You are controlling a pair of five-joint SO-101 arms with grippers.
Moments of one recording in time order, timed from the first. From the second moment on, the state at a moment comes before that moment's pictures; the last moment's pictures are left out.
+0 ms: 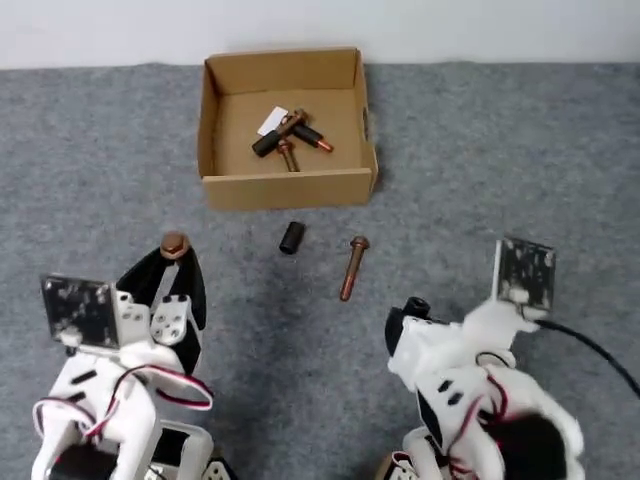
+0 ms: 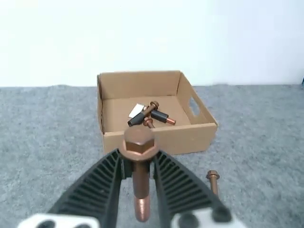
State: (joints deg) left arm 6.4 -92.0 52.9 69.4 14.4; right arm -20.2 -81.7 43.9 90.6 -29.6
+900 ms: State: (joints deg) left arm 20.9 -97.0 48.4 65.5 31.8; right arm -49.5 -97.0 70.2 60.6 -2.4
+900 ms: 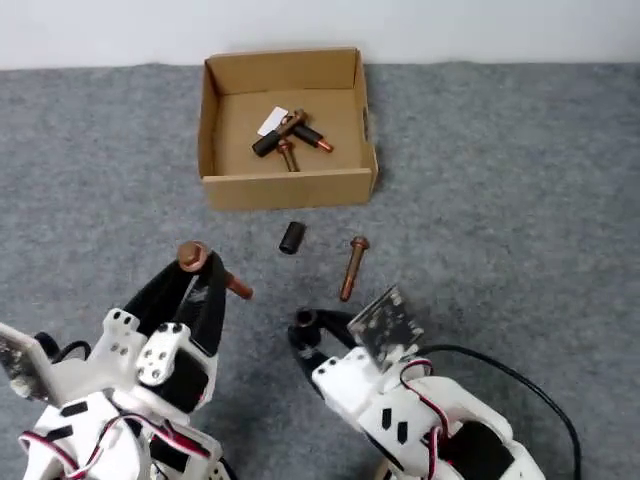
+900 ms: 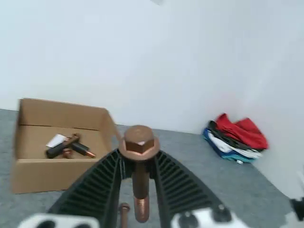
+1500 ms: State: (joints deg) left arm 29.4 -97.0 52.0 70.5 31.8; right arm -52.1 -97.0 70.7 57.0 10.1
